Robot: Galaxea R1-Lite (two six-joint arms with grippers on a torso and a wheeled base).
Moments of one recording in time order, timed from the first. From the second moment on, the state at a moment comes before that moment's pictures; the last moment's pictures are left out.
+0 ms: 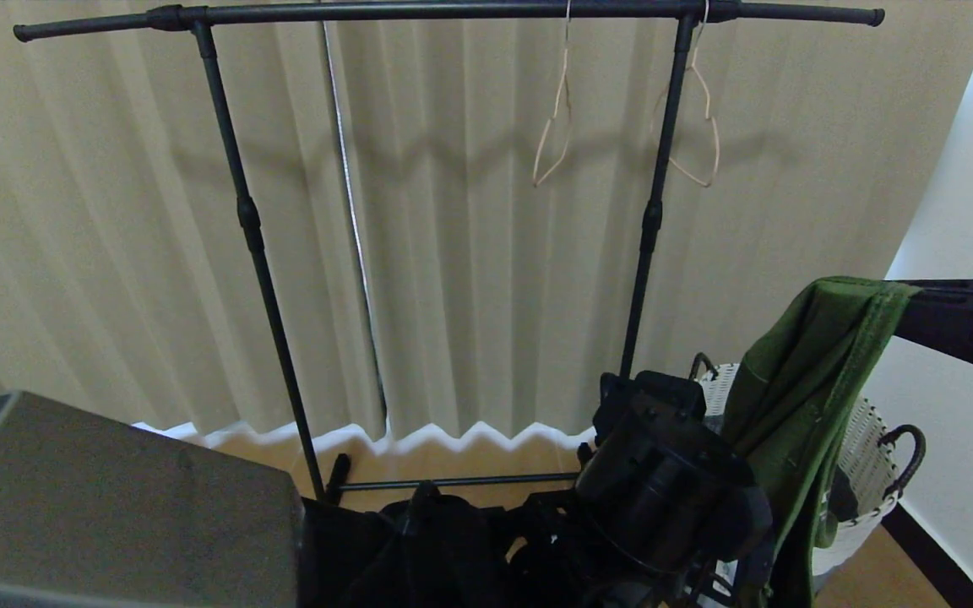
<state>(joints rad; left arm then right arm) -1.12 2.07 -1.20 -0.40 0.24 -0.36 0.62 1.13 -0.98 0.08 0.04 0.00</state>
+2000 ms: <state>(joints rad) -1.07 2.05 -0.96 -0.61 0.27 -0.19 0.62 1.16 -0.98 0.03 0.04 -0.01</state>
